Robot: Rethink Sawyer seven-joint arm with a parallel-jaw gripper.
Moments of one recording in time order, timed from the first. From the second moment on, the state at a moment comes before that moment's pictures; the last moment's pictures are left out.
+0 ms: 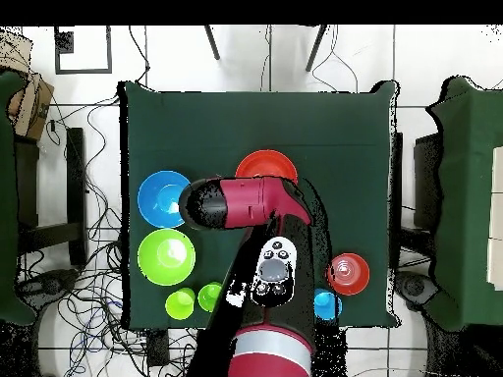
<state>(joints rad) -0.03 -0.59 -0.17 1.52 -0.21 0.54 1.95</state>
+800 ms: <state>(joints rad) -0.03 -0.59 -0.17 1.52 -0.21 0.52 1.95</state>
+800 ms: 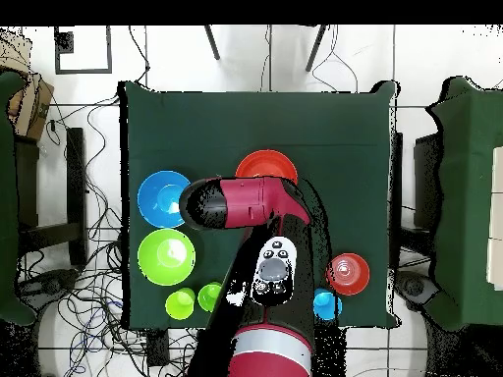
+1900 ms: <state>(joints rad) -0.03 -0.49 -0.17 1.51 -0.21 0.45 1.95</state>
